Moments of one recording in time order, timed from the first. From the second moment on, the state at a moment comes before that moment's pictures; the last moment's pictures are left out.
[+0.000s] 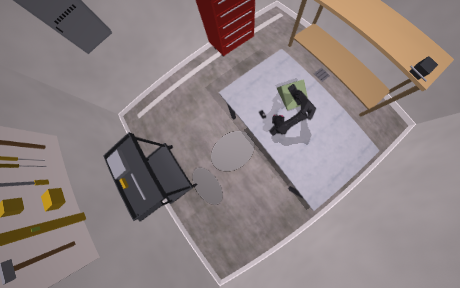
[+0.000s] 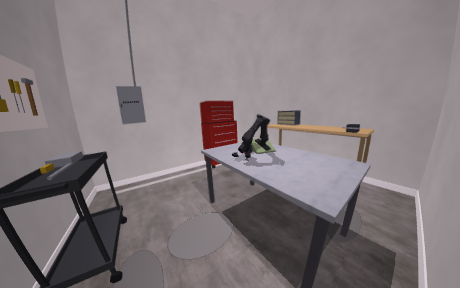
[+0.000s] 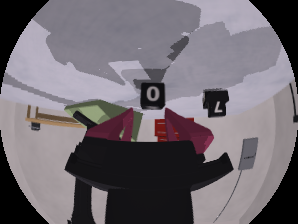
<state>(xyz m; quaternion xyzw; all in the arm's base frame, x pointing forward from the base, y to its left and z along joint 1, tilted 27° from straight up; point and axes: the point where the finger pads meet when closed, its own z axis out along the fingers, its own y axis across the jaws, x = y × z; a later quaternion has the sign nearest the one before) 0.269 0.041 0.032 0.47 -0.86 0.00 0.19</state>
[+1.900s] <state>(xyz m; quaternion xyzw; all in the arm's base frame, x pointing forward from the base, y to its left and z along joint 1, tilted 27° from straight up) 0.276 0.048 0.017 0.46 -0.87 0.01 0.18</state>
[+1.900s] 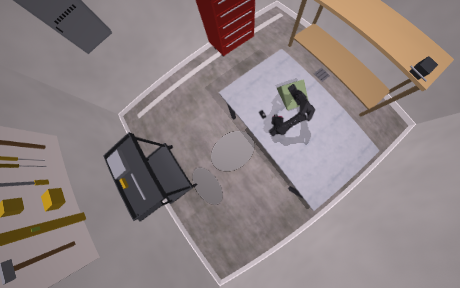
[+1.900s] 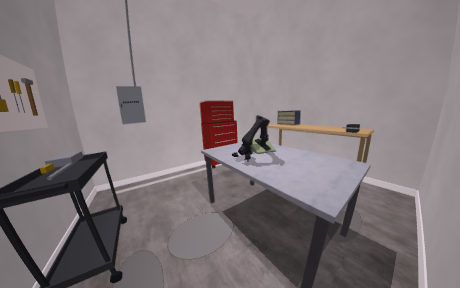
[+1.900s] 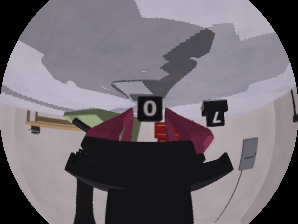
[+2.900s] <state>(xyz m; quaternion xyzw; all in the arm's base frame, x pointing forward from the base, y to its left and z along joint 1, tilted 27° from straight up) 0.276 0.048 0.017 0.46 -0.87 0.01 0.18</state>
